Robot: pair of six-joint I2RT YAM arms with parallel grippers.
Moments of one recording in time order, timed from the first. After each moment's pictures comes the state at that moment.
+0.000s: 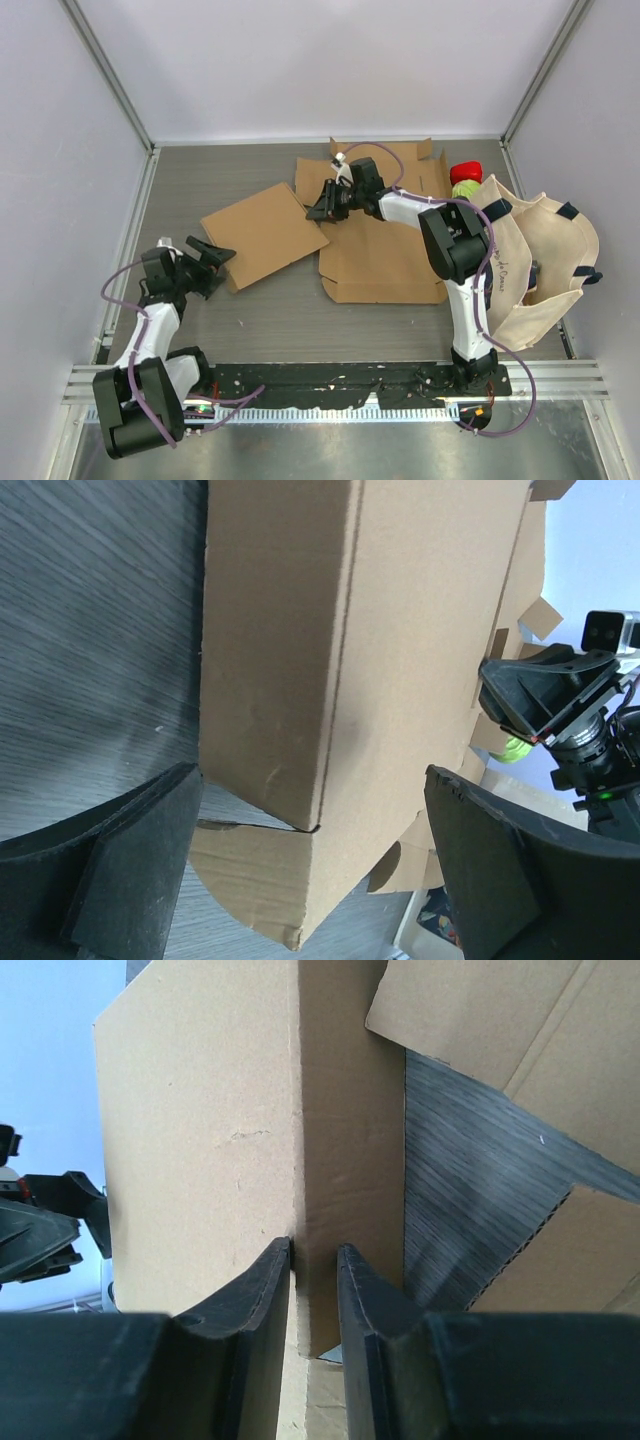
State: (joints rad) left arm 0.26 0.97 0.33 -0.03 0.50 -0.92; right arm 0.46 2.19 1.48 0.05 -0.65 0.59
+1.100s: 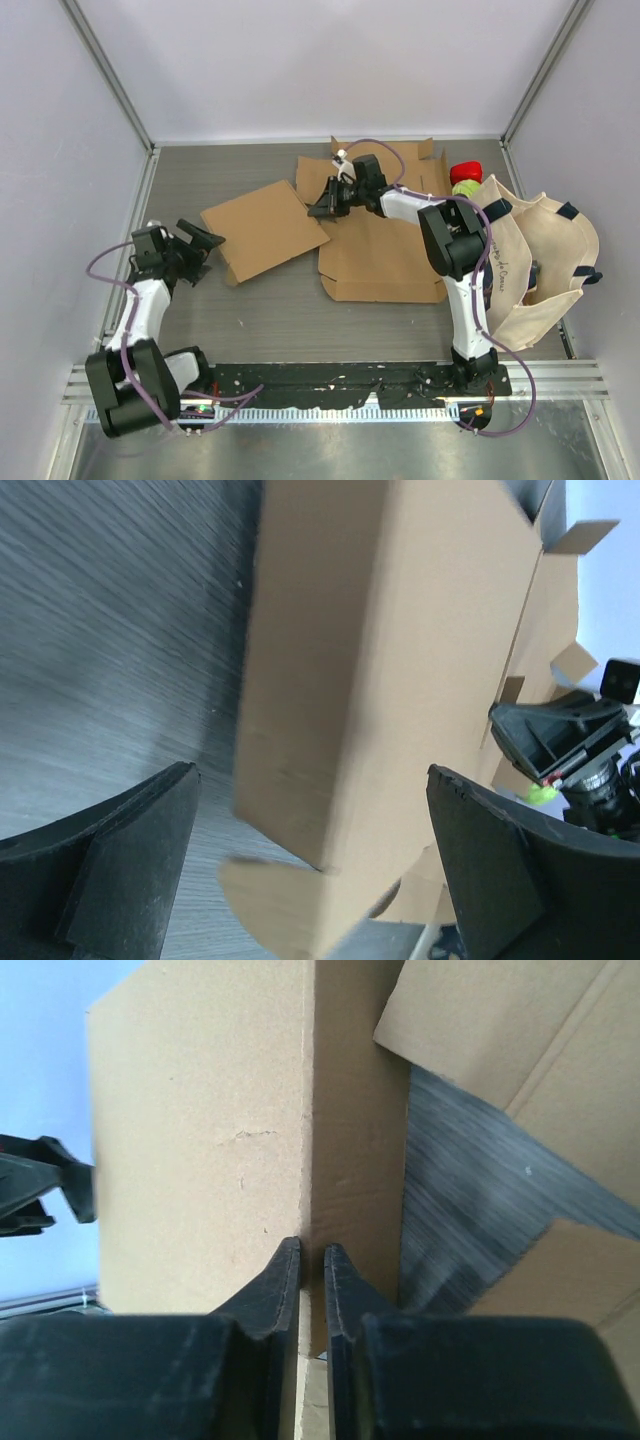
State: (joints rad) left arm 0.28 1.05 0.56 -0.25 0.38 -0.84; right arm 0.44 2.22 1.53 0.06 -0.70 0.58
